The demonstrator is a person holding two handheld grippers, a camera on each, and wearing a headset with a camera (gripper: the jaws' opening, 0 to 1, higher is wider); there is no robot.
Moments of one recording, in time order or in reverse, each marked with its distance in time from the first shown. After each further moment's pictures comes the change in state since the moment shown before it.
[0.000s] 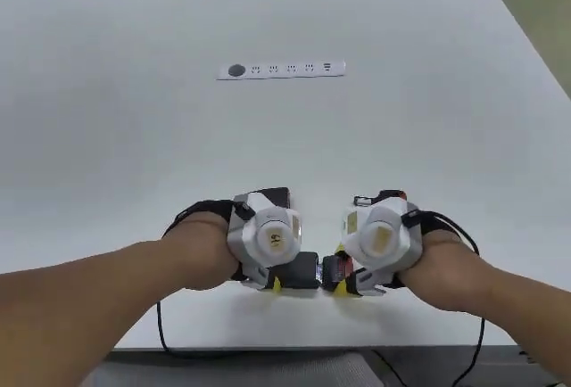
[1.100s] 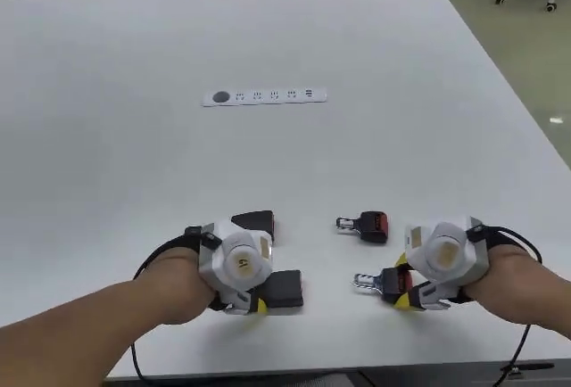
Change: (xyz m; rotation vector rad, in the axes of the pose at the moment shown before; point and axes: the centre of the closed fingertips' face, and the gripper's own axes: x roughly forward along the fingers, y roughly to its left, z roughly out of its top) left arm -0.002 0.005 -0.003 -0.079 -0.122 0.069; right arm -0.058 -0.006 -0.084 0.051 0.089 -0.064
